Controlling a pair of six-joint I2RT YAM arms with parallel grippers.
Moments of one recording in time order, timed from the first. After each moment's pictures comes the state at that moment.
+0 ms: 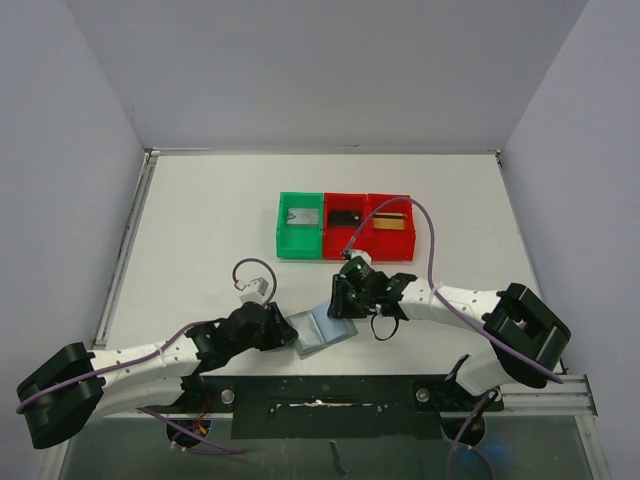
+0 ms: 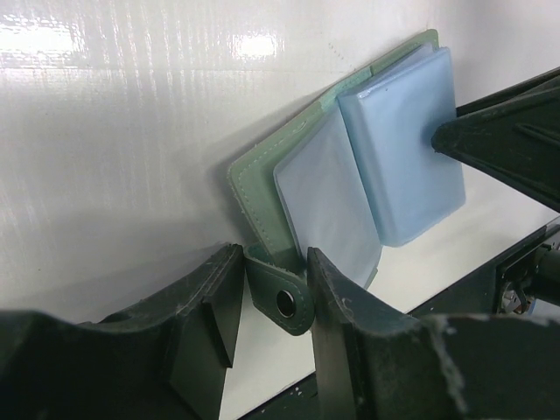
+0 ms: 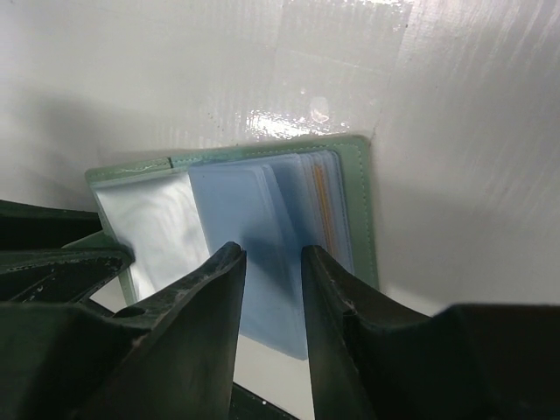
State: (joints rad) left arm -0.98 0.97 0.21 0.05 -0.16 -1.08; right arm 0.87 1.45 0.73 -0.24 -0.02 0.78
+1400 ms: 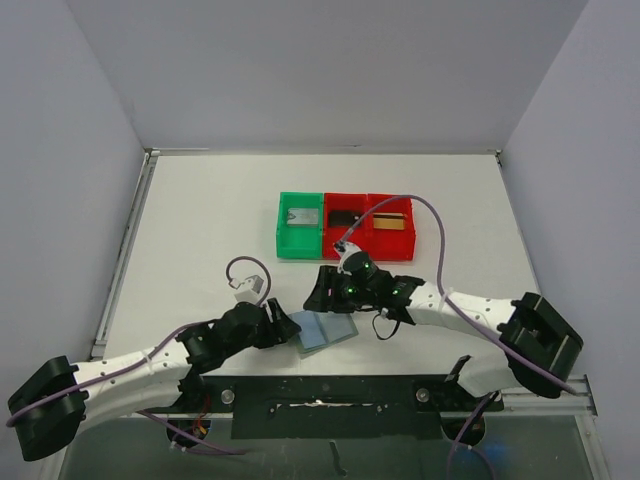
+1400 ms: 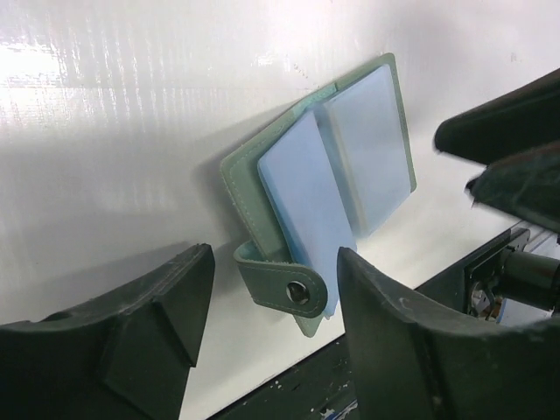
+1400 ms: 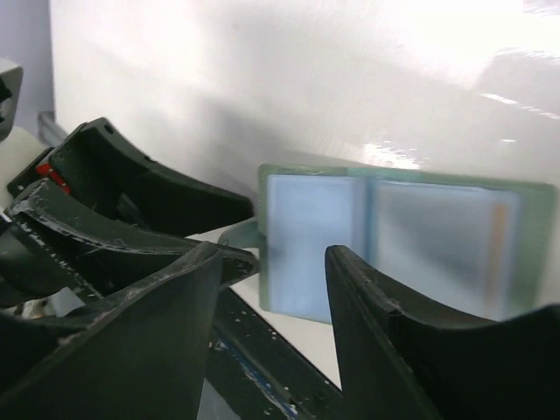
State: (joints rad) left arm -0.98 0.86 0.21 0.00 -0.17 -1.09; right arm 0.90 1.41 0.71 0.01 -0.21 0.86
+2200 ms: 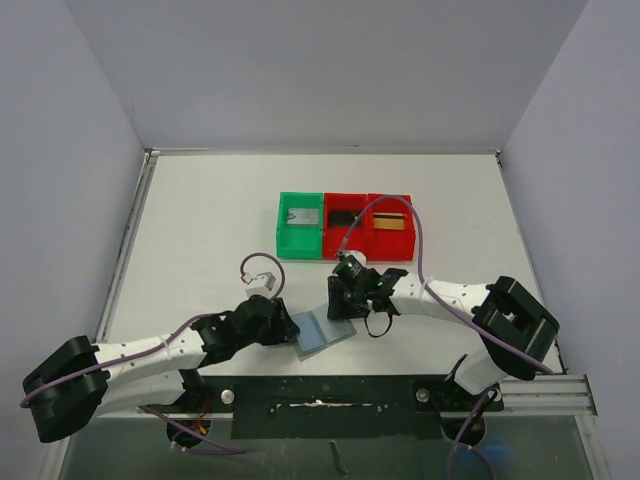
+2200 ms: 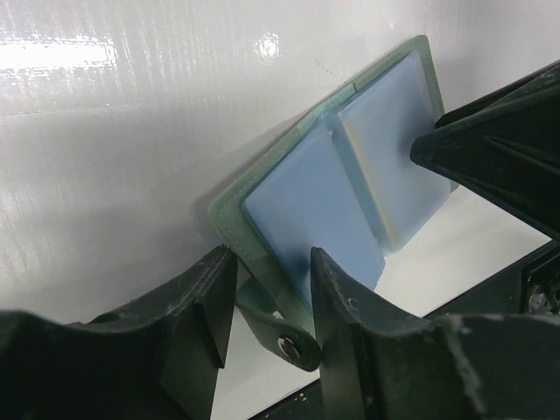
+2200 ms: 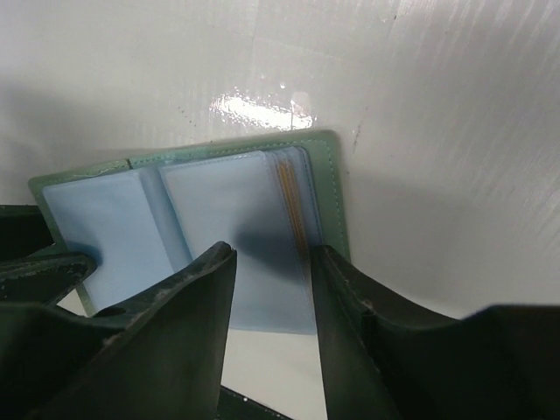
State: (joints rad) left arm -0.98 1.03 0.30 -0.02 -0.17 -1.00; right arm 0.88 1.51 0.79 -0.33 0.00 0.74
